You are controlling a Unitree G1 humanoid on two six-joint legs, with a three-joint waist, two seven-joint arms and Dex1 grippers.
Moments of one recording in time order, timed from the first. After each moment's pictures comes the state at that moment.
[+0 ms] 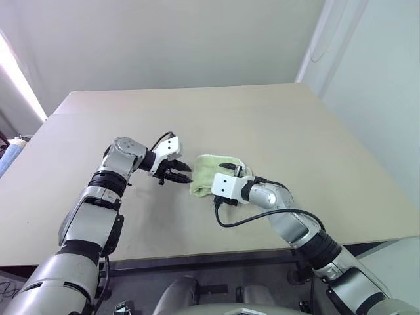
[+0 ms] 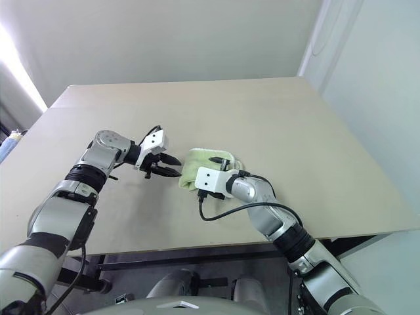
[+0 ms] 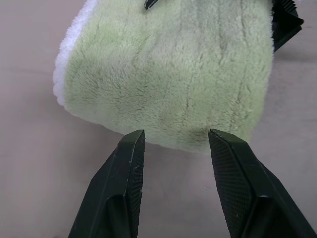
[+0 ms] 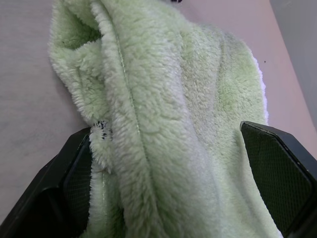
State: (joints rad) left arm -0.95 0.44 -0.23 1.03 0.07 -0.05 -1.43; right arm -0.45 -0.40 0.56 -0.01 -0.41 0.34 0.53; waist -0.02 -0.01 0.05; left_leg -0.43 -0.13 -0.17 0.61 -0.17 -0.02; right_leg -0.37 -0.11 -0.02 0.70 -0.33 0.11
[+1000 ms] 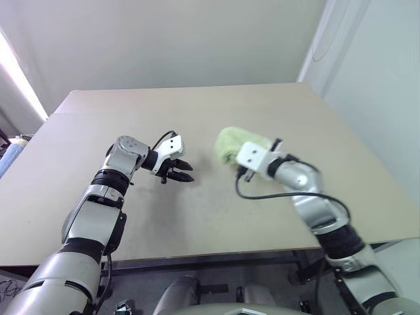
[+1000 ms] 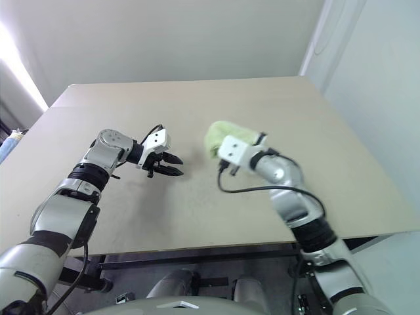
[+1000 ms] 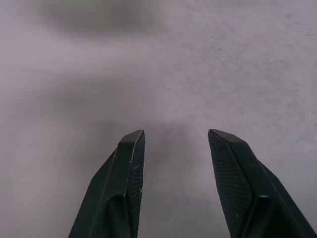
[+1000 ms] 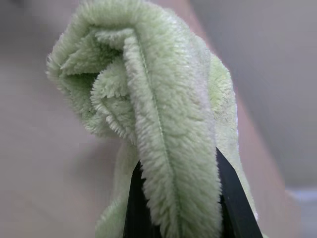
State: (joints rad) left arm -0.97 0.42 -0.23 1.05 0.08 -0.06 -1.40; right arm -0.46 -0.54 0.24 -0.12 -0.38 0.39 0.54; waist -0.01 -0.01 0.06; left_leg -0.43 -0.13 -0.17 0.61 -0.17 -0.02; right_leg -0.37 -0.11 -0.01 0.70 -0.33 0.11
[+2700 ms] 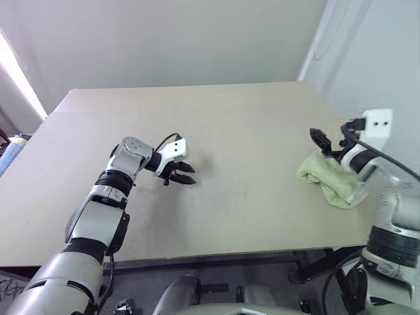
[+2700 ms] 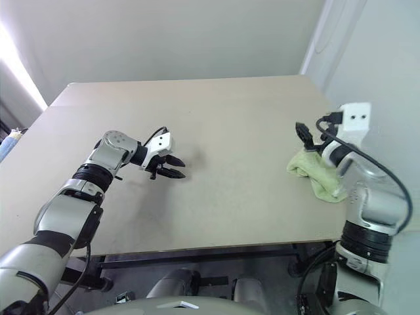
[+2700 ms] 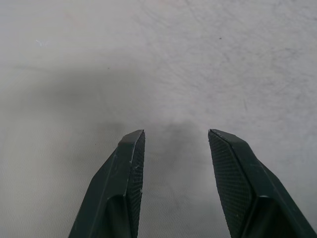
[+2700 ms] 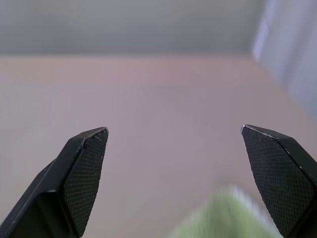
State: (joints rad) left arm -0.97 0.40 -0.24 1.06 0.12 -0.09 -1.39; right arm -0.41 -0.43 -0.44 -0.13 0.23 0.81 0.35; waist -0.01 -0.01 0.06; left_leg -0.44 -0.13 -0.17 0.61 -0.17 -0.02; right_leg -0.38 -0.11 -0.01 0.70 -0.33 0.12
